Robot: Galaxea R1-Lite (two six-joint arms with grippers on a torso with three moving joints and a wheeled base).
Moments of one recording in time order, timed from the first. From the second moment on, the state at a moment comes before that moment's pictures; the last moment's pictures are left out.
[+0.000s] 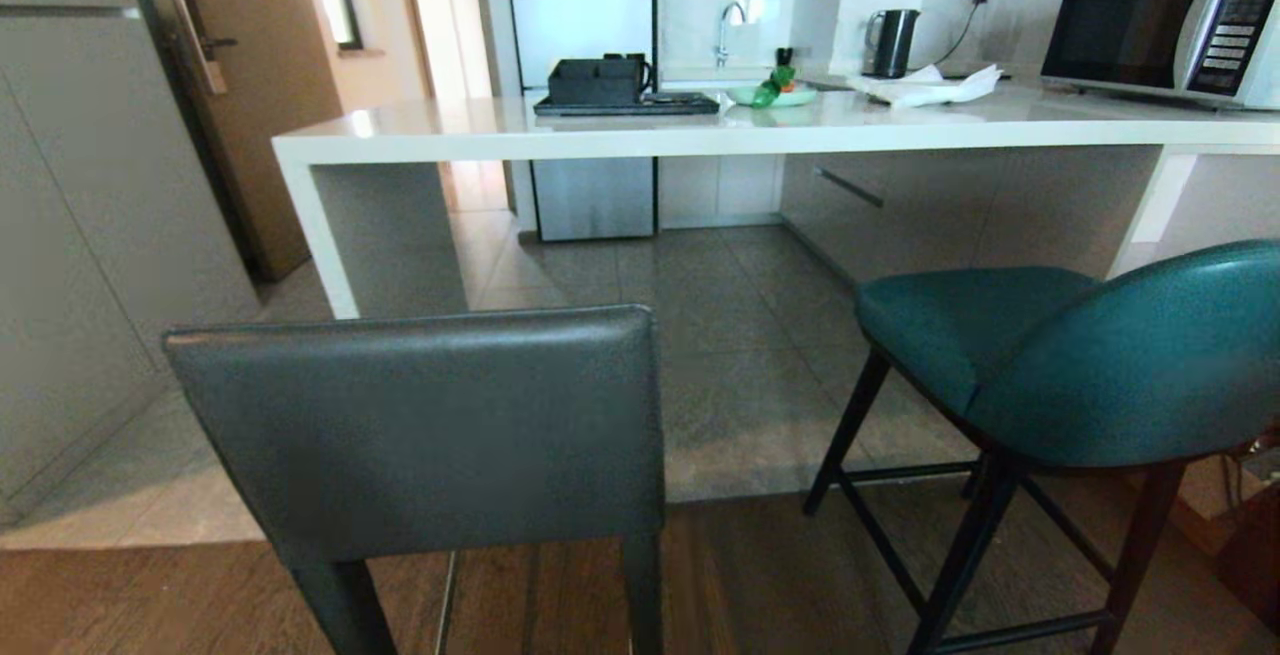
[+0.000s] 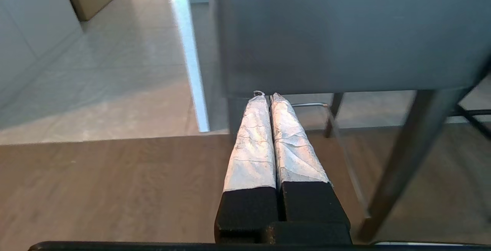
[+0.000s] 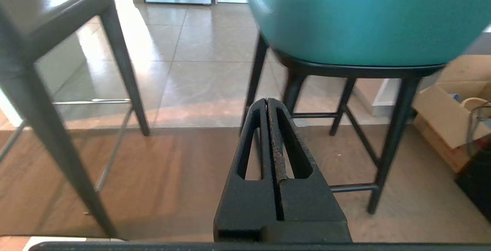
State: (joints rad) left arm 0.00 0.00 0.00 0.01 0.00 0.02; right arm 0.00 0.00 0.00 -0.01 0.01 -0.08
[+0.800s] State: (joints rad) left arm 0.00 0.00 0.00 0.01 0.00 0.02; right arm 0.00 0.00 0.00 -0.01 0.01 -0.08
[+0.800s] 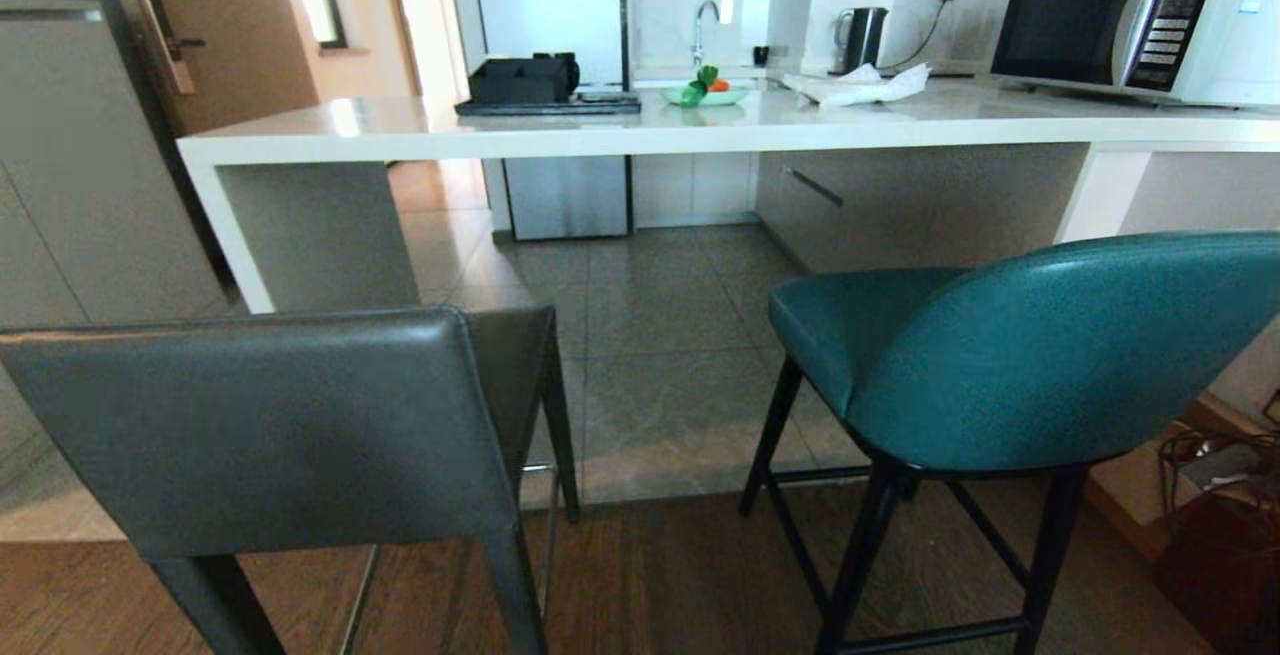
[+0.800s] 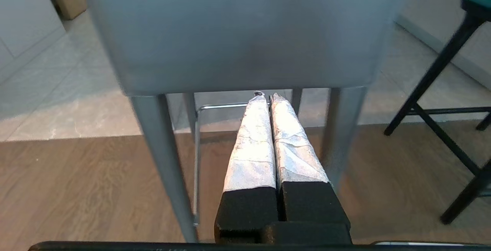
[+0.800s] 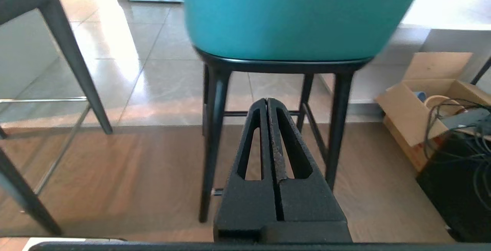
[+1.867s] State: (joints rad) left arm 0.00 0.00 0.00 0.01 0.00 0.02; right arm 0.00 0.00 0.00 -0.01 0.01 -0.08
